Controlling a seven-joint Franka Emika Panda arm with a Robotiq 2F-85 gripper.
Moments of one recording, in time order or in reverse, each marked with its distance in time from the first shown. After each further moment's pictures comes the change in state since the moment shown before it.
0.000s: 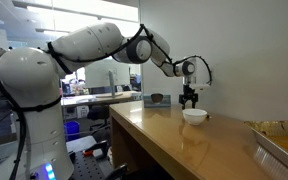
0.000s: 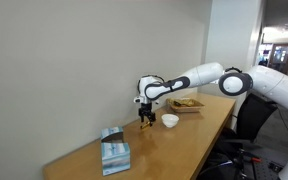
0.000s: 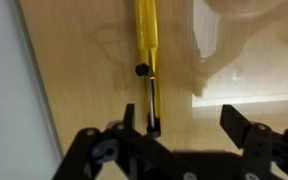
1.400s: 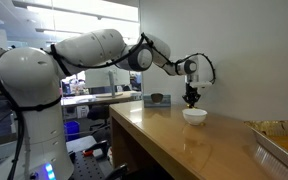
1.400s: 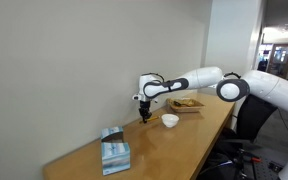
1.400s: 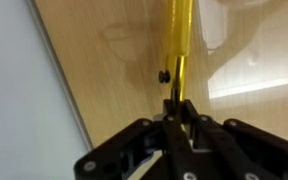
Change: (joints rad) arm 0.008 0.088 -0.009 0.186 0.003 -0.056 0.127
